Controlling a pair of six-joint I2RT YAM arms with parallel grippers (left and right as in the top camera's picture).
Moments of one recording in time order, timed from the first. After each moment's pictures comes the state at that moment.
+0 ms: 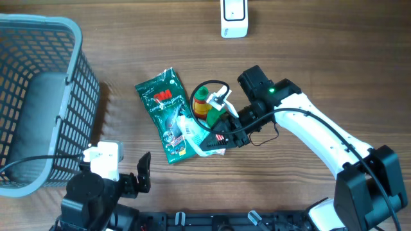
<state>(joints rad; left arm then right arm) -0.31 0.32 0.78 -1.07 -0.08 -0.21 0.50 1.66 1.16 -0.99 -1.46 -0.47</state>
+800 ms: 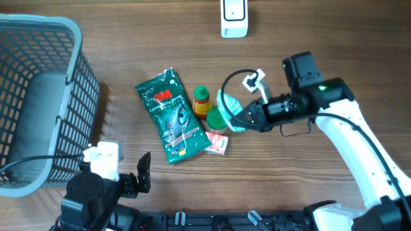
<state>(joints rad) -0.31 0.32 0.78 -1.07 -0.08 -0.21 0.26 1.45 1.16 -0.97 -0.95 -0.20</state>
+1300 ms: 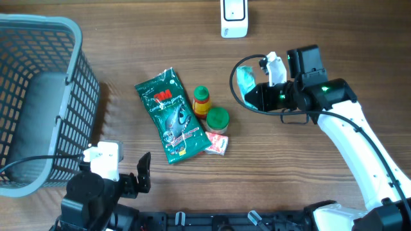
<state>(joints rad) -0.31 0.32 0.78 -1.07 -0.08 -0.21 0.26 1.44 1.16 -0.76 -0.49 0.15</state>
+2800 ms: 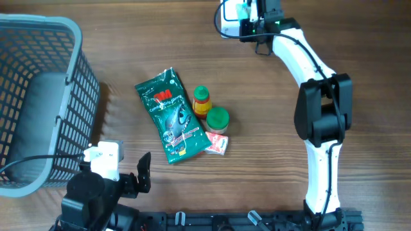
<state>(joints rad) -0.31 0.32 0.78 -1.07 -0.08 -0.21 0.25 2.37 1.98 -0.48 -0.06 0.16</state>
